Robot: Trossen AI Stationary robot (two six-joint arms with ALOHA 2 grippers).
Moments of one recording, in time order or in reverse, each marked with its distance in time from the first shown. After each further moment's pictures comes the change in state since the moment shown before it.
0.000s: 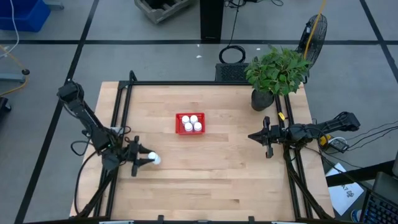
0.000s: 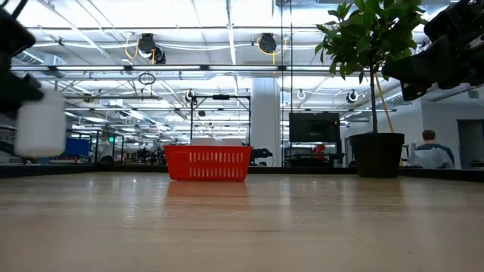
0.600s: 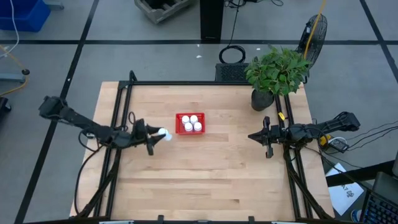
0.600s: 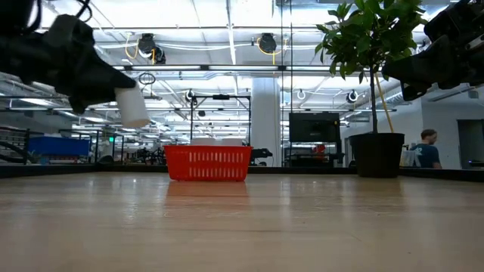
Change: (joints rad) left arm 0.575 0.000 0.002 0.334 0.171 0.288; right arm 0.000 0.000 0.000 0.000 0.000 0.000
